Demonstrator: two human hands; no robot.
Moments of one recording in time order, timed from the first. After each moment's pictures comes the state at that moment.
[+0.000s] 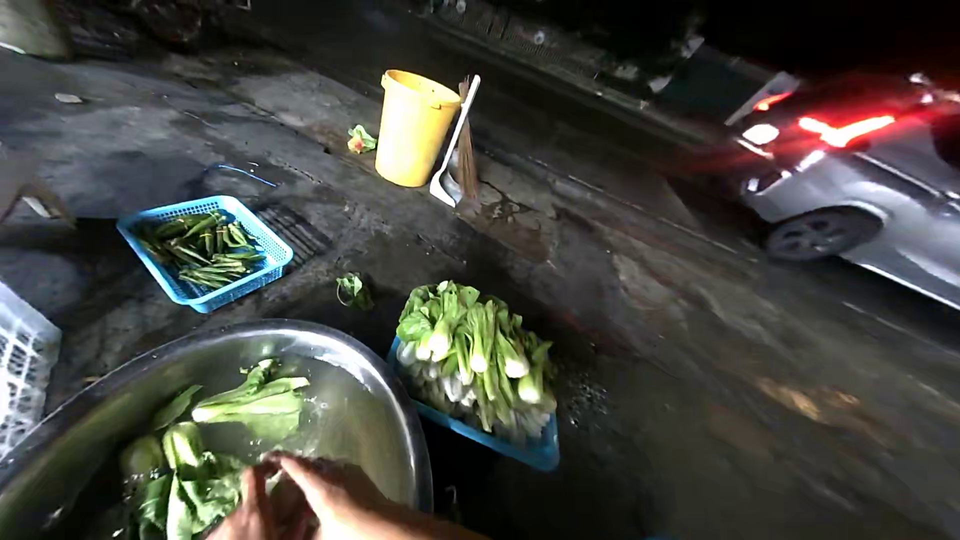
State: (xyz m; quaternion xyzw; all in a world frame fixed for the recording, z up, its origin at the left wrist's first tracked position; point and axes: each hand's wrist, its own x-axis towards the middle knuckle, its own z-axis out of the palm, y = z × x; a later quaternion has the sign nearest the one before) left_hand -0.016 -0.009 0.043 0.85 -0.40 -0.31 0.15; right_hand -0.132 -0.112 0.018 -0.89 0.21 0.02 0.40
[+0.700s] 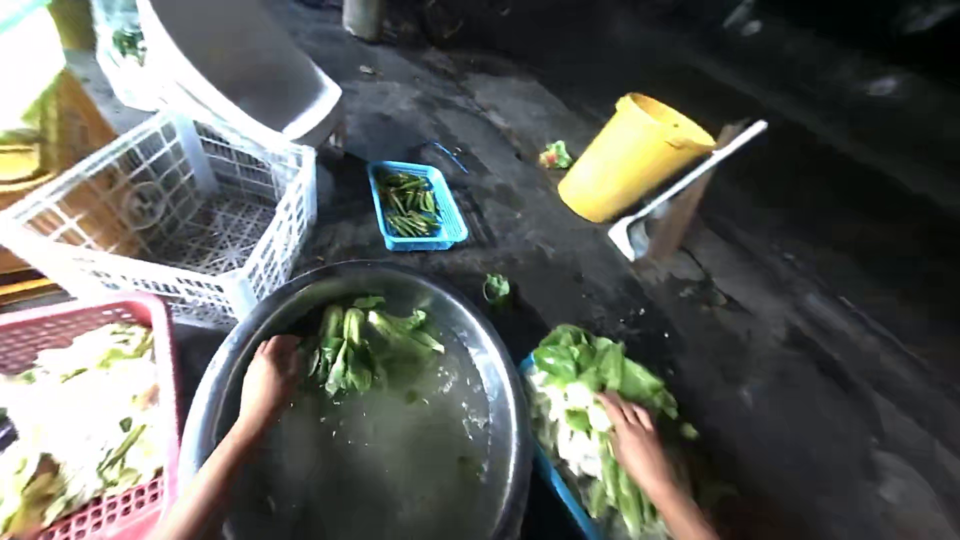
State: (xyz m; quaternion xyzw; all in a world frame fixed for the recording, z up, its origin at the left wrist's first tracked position) left_hand 0.118 0.083 -0.038 0.90 -0.13 -0.19 0.38; right_hand -0.276 -0.340 -0.009 -0.93 0.37 0.06 0.04
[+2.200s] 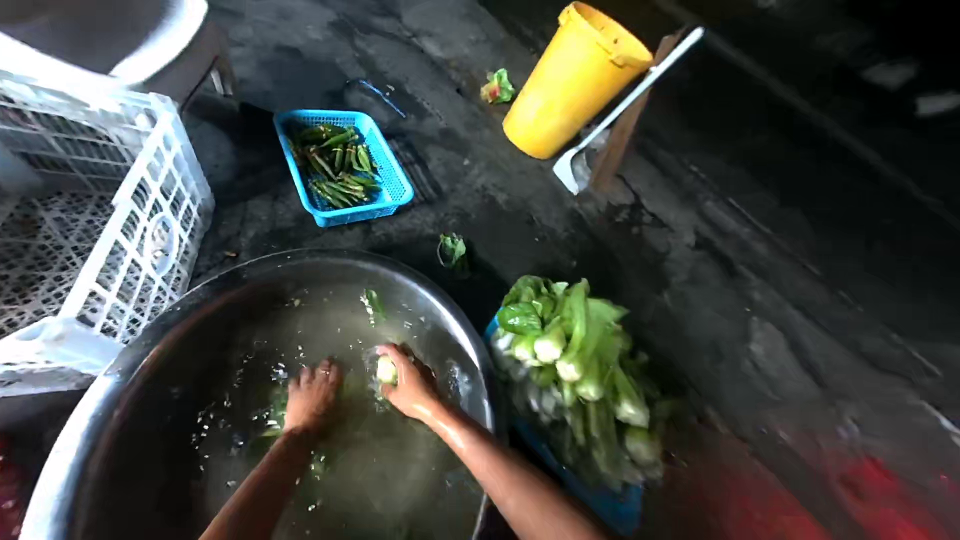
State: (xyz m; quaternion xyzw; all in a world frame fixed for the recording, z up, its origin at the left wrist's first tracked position) left_hand 0.075 -0.055 -0.152 0.85 -0.40 -0.33 0.02; right_hand -0.037 -0.196 -0.066 -0.85 0.33 0.16 0.37
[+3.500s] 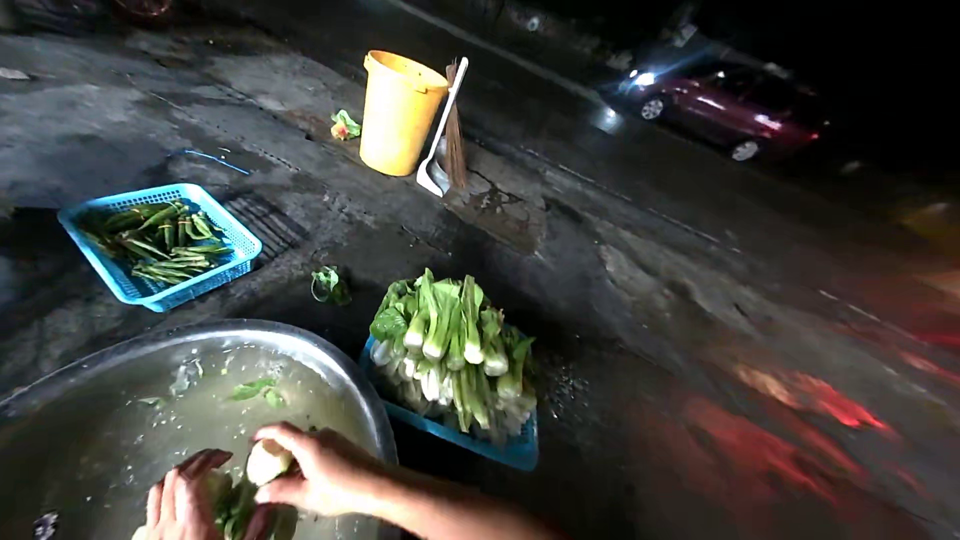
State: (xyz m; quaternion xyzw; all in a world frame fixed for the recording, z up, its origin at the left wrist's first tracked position) left_hand -0.013 -0.033 0.004 0.75 -0.55 -0.09 0.36; right_hand -0.144 -0.181 0.031 -0.83 0.18 -0.02 0.52
